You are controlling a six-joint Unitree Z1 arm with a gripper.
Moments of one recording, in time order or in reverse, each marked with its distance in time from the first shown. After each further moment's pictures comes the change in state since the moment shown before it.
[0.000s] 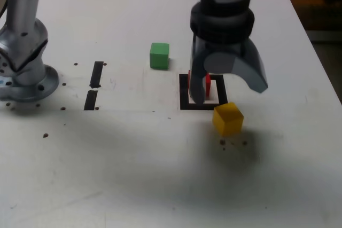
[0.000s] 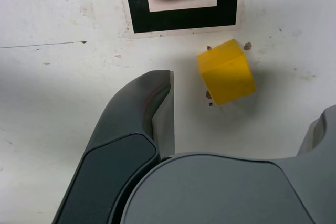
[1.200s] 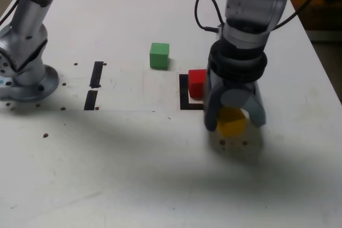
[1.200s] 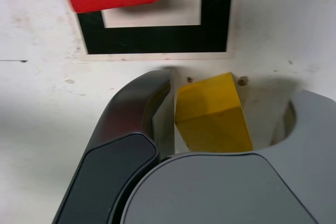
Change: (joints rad) arm 0.023 0.155 0.016 -0.132 -0.013 -0.012
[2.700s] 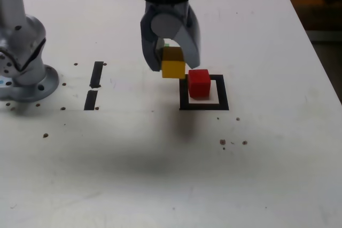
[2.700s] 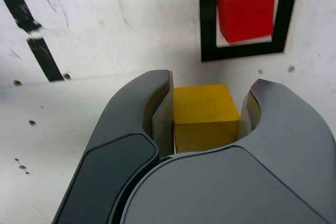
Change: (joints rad) arm 0.114 -0.452 0.310 0.023 -0.013 0.187
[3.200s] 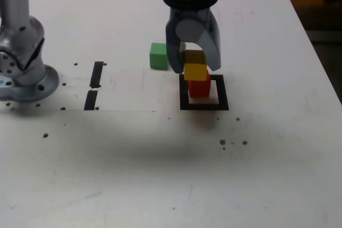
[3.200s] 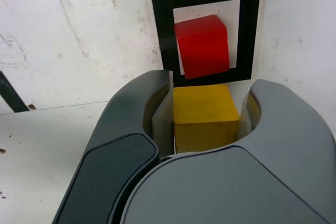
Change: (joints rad) arm 0.070 0.107 -0.054 -0.064 0.004 0.079
